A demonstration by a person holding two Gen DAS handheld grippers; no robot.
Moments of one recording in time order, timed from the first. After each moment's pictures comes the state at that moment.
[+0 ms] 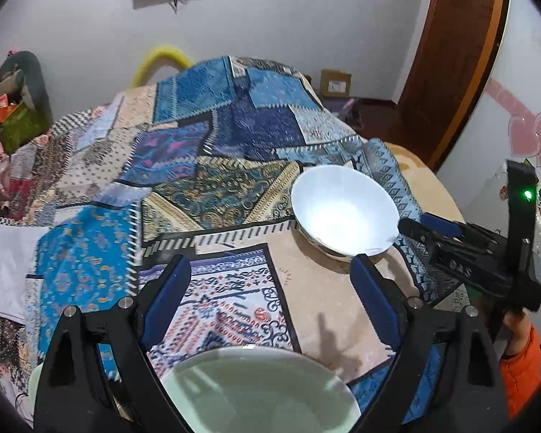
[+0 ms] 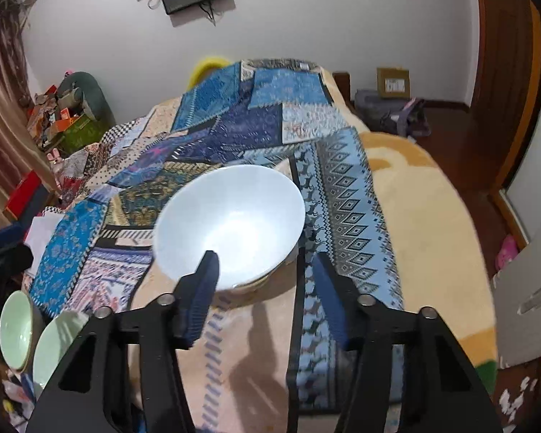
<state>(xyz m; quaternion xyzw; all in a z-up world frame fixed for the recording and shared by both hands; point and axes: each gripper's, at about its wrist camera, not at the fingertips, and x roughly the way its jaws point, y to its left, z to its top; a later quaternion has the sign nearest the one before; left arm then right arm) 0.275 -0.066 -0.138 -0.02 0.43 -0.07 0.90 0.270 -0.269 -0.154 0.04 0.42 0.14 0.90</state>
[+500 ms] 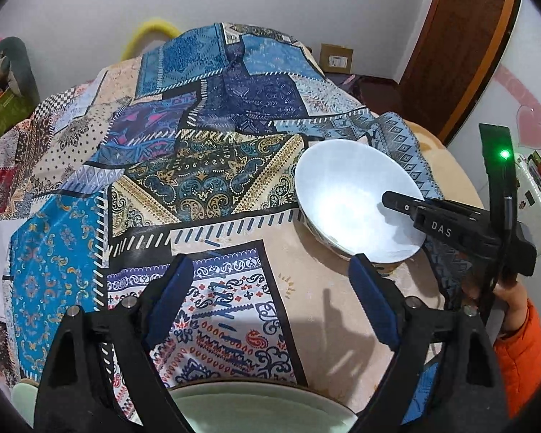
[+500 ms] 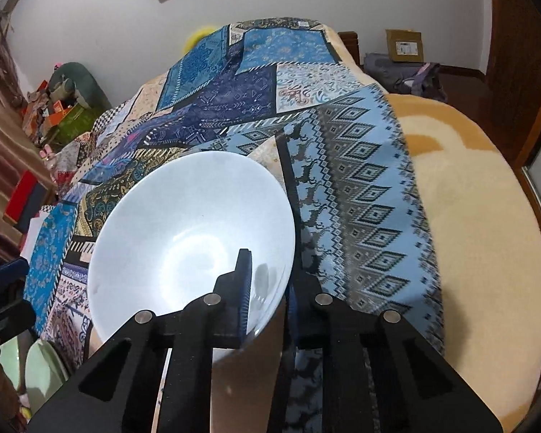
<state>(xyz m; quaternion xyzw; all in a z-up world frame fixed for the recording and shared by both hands) 0.318 -0.073 -0.183 -0.03 0.47 -0.07 0.88 0.327 -0.266 -0.196 0.05 0.47 0.16 0.87</state>
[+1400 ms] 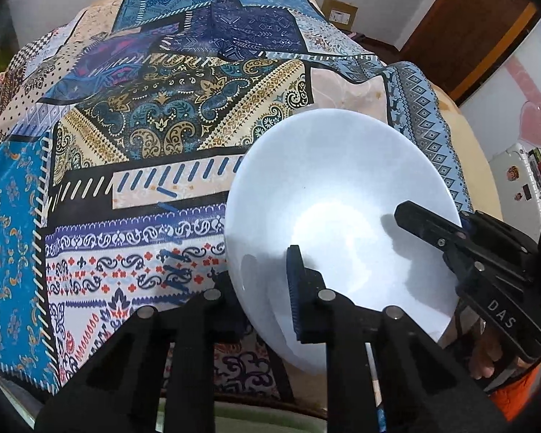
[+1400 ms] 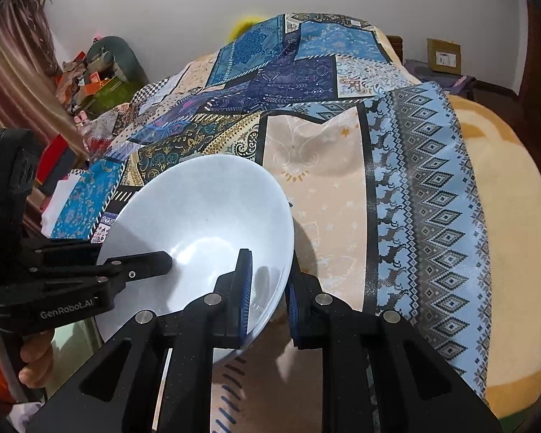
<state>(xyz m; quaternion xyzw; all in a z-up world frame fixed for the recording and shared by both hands) 0.335 -0.083 -0.241 -0.07 0.56 -0.09 0.82 0.286 -0.232 -0.190 0.03 0.47 0.22 0.85</state>
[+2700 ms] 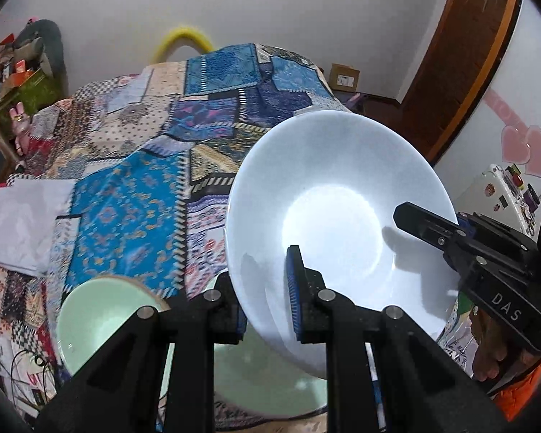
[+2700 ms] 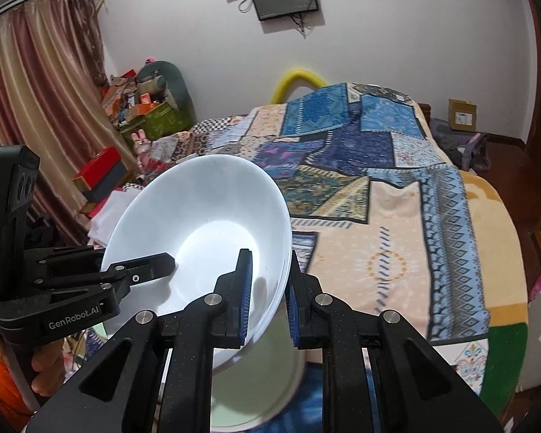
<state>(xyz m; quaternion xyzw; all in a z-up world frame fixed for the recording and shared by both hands) 0.164 -0.001 -0.098 -0.06 0.45 -0.05 0.89 0.166 -0.151 -0.084 0.02 0.38 0.27 0.89</state>
